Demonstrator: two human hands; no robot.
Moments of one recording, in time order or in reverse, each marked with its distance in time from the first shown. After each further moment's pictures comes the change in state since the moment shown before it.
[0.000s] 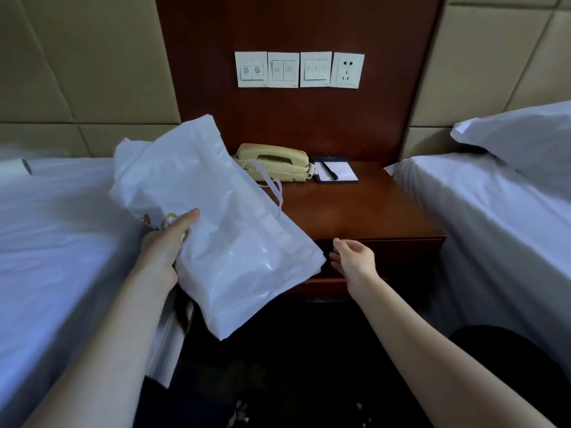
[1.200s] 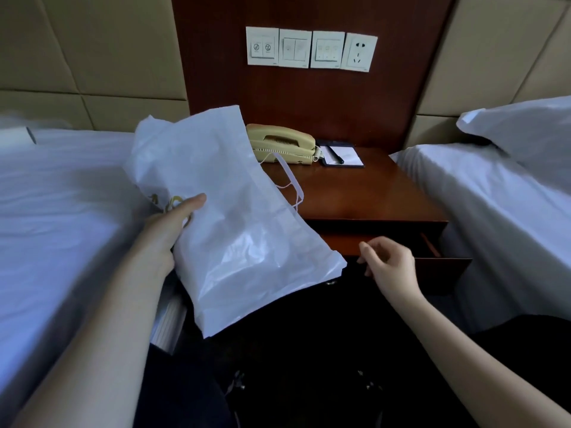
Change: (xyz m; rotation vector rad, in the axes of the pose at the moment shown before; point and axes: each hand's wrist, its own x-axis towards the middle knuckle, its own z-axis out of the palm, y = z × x) left_hand -0.018 -0.003 -0.022 0.010 -0.060 0.012; right_hand -0.053 0.008 -0.065 -0.482 -0.034 -0.583
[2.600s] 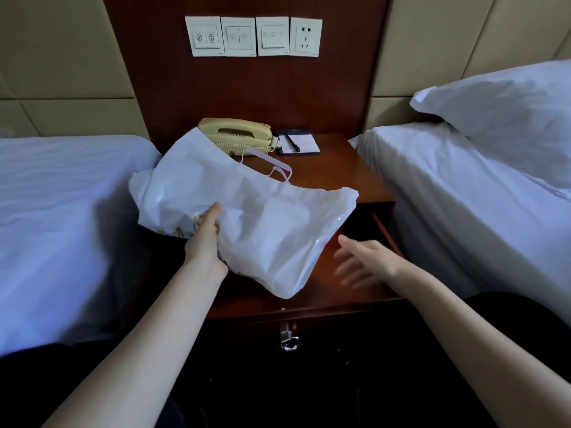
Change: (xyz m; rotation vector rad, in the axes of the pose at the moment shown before) left_hand -0.045 -0.067 0.119 -0.287 0.041 -0.273; right_hand 0.005 0.007 -0.078 0.051 -0.586 0.533
